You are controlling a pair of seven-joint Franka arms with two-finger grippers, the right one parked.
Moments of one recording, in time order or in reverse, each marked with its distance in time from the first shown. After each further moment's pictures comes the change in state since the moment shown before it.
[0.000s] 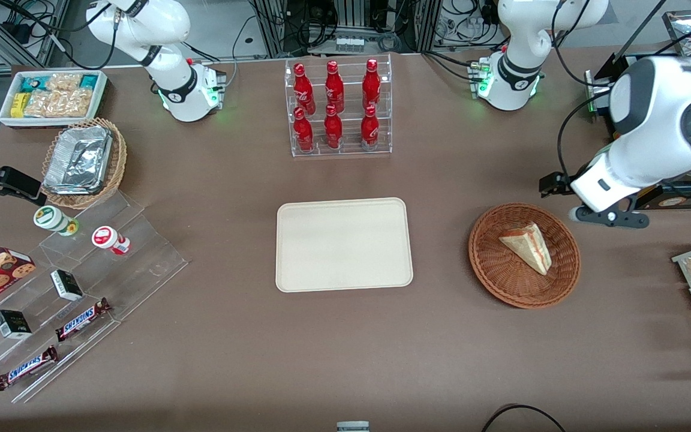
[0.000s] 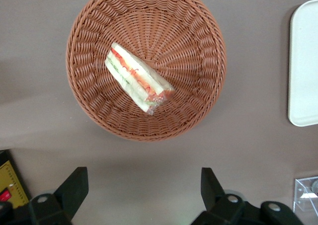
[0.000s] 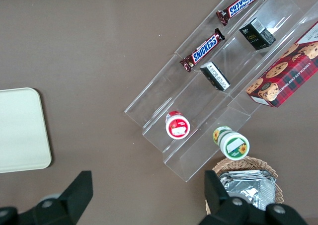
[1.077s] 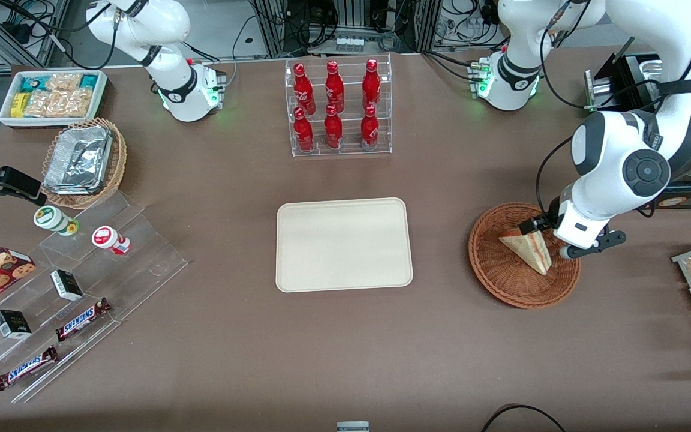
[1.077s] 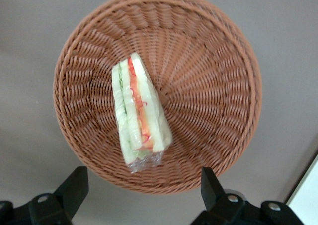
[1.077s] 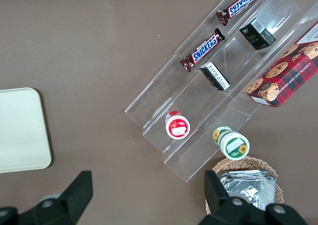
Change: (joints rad) arm -0.014 0.131 -0.004 -0.083 0.000 0.295 -0.622
